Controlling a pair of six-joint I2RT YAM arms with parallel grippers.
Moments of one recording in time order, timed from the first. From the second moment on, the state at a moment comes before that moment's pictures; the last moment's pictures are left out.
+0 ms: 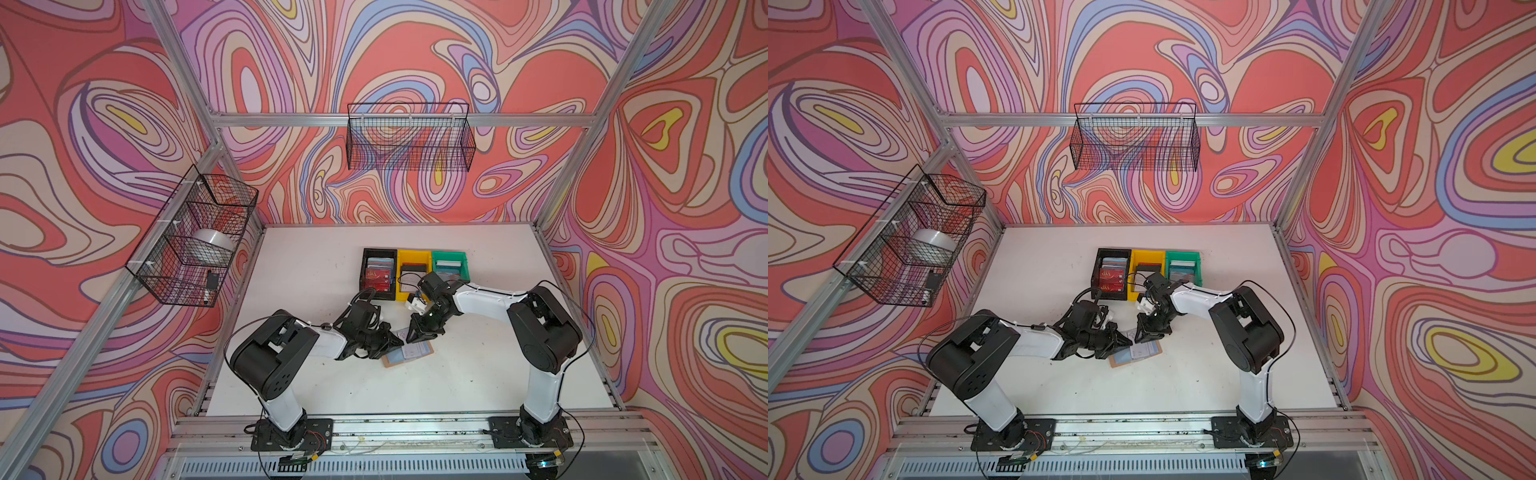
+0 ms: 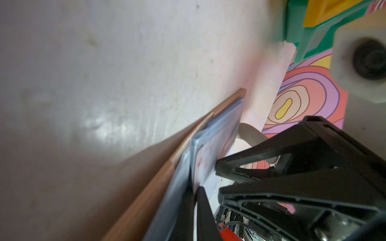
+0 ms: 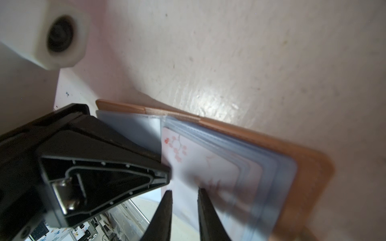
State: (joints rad) left arm -0.60 1.70 0.55 0.34 0.62 -1.18; right arm 0.60 1.92 1.18 -0.64 -0.61 0.34
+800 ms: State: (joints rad) left arm -0.60 1.69 0.50 0.39 0.62 -1.18; right arm 0.60 1.92 1.18 -0.64 -0.63 0.35
